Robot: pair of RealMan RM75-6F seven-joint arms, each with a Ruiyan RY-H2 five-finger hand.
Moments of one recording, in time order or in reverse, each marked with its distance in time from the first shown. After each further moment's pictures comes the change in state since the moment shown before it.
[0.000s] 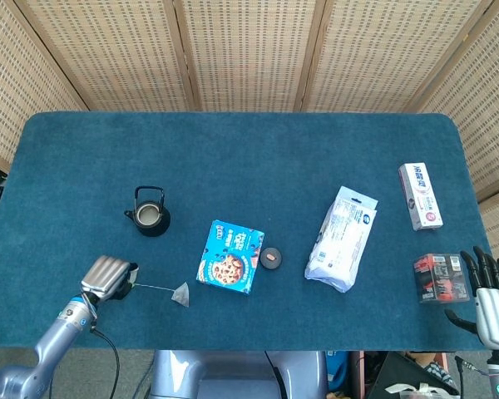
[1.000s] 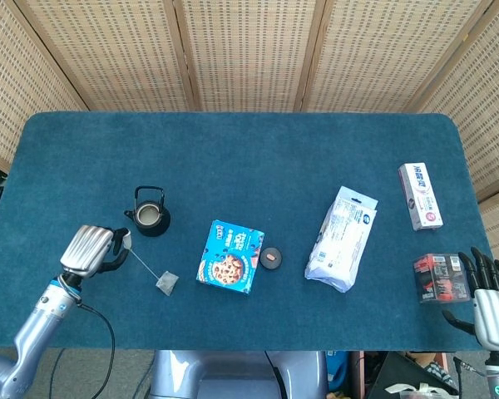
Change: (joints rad) left arm 0.023 0.125 -0.107 -0.099 0.194 0.229 -0.267; right arm -0.006 -0.010 -0.002 0.006 -0.008 0.003 0.014
